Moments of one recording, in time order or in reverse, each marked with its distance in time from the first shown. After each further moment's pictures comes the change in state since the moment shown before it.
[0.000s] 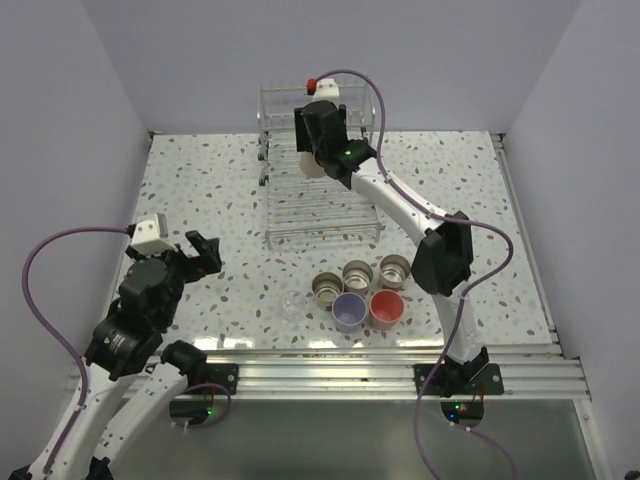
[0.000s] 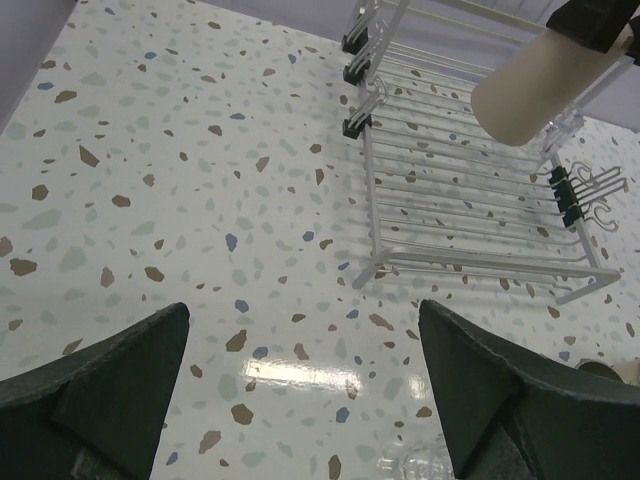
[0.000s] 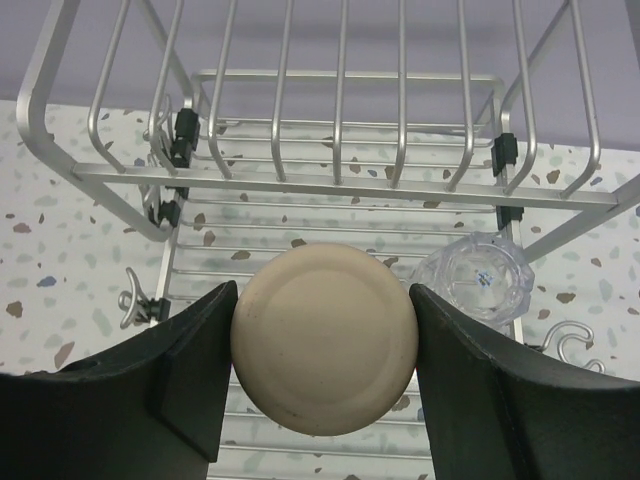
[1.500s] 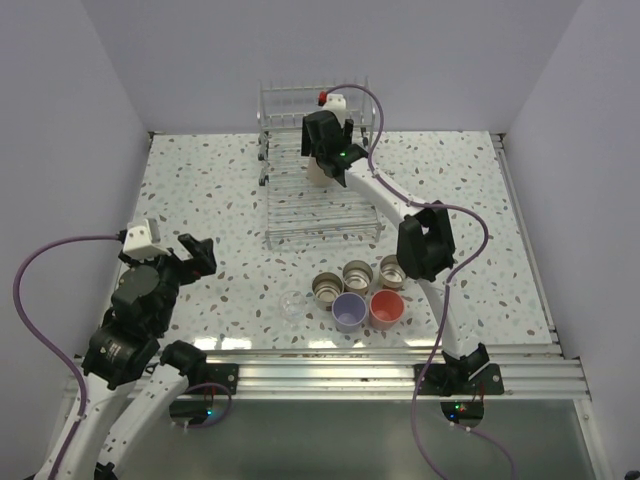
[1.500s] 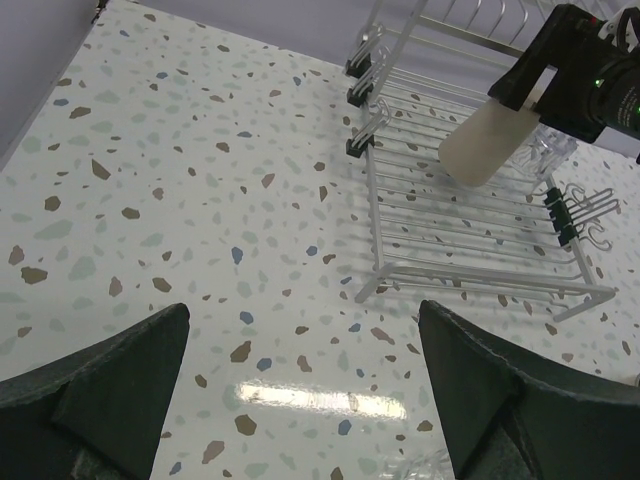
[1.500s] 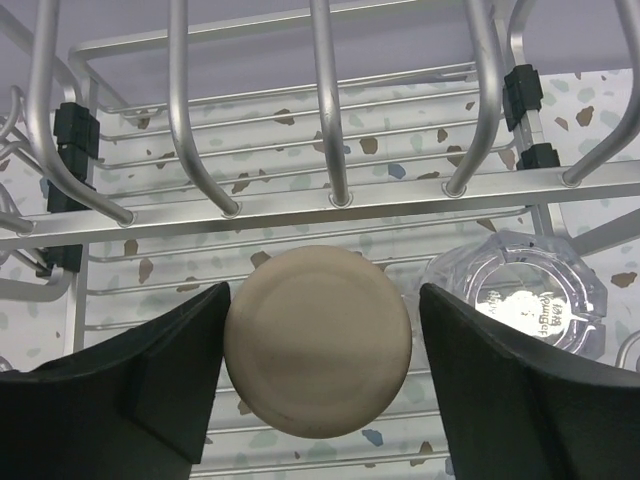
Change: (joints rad) left arm 0.034 -0.074 -0.013 0.012 0.006 0.011; right arm -0.079 0.233 0.100 0.042 0.017 0.131
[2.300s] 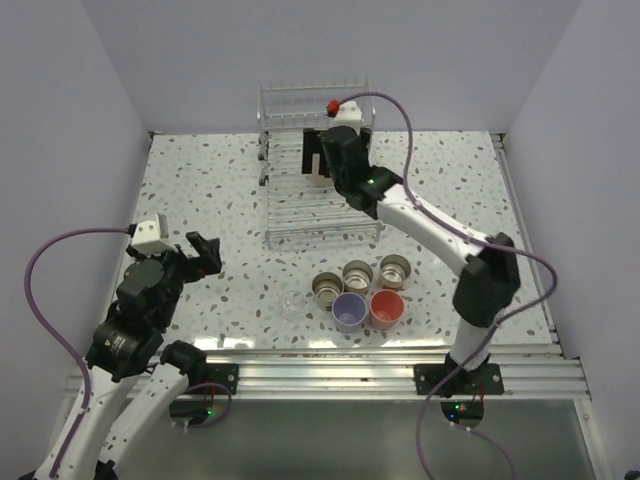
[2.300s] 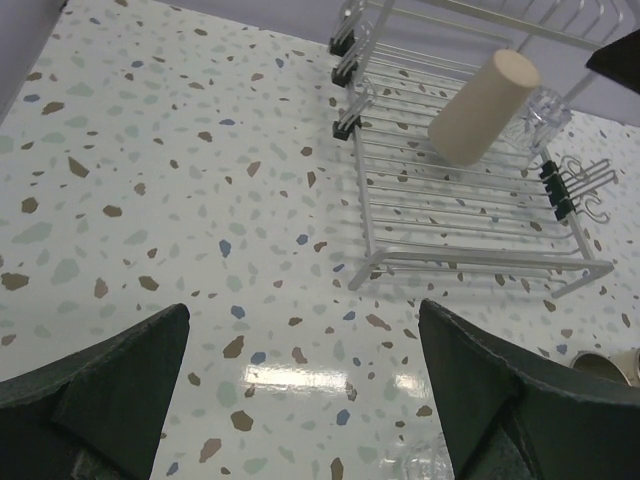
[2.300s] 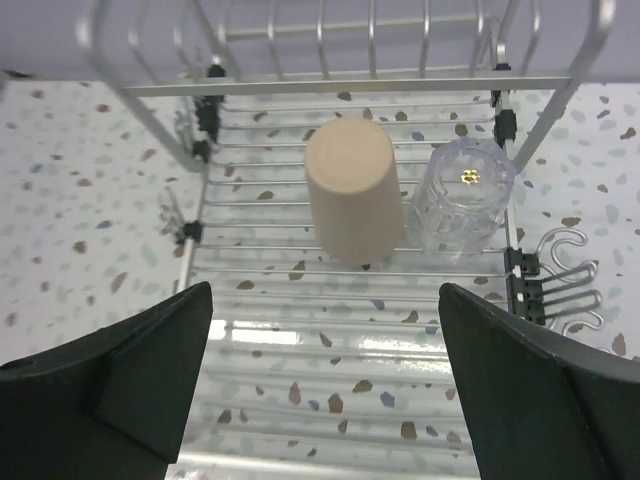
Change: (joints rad) left arm 0.014 0.036 -0.002 0.010 0.050 0.018; right arm 0.105 -0.489 -0.495 0.085 -0.020 -0.015
